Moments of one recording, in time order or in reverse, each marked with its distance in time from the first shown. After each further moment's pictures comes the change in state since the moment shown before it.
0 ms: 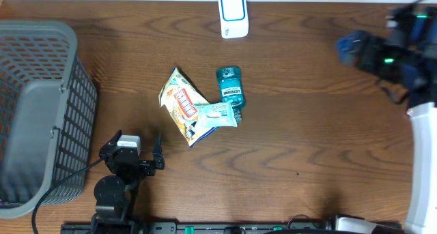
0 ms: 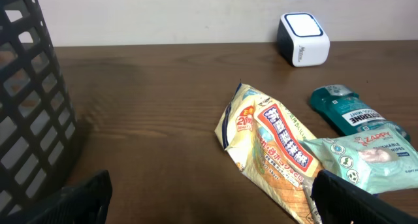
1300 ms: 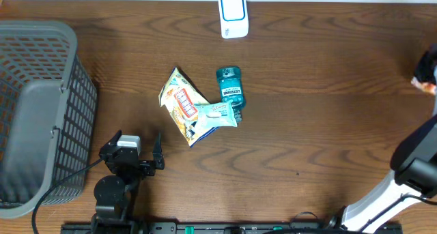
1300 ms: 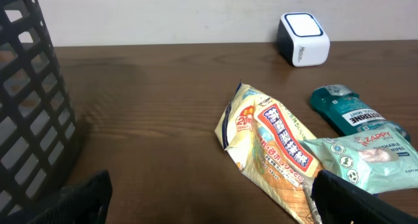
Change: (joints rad) left arm 0.000 0.000 0.000 0.000 0.000 0.000; right arm -0.390 0.586 0.112 0.220 0.692 -0.166
